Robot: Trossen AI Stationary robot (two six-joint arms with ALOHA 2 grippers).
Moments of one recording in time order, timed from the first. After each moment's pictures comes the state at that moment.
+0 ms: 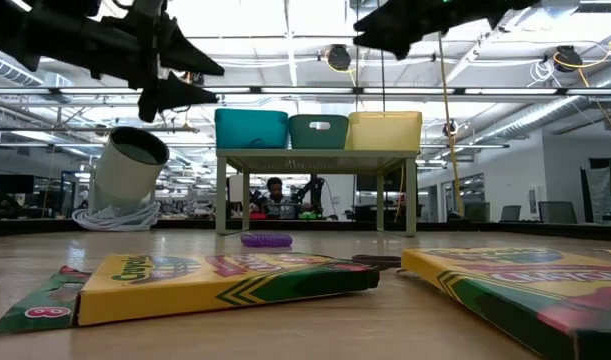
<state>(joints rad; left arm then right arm) -0.07 0.96 0.35 0.48 -0.38 -0.41 -0.43 1.16 0.97 0.03 -0.32 -0.10</state>
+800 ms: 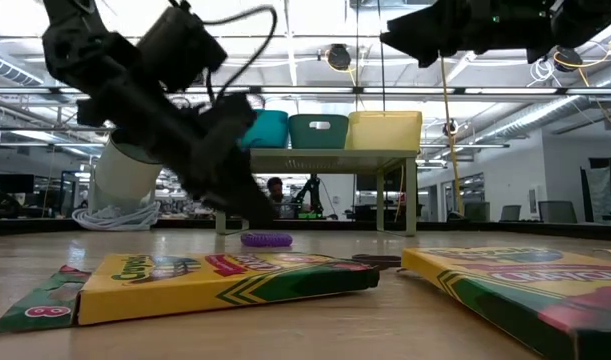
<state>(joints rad) -0.14 1.75 0.63 0.47 -0.29 -0.37 -0.31 0.95 0.54 0.45 -0.32 -0.15</state>
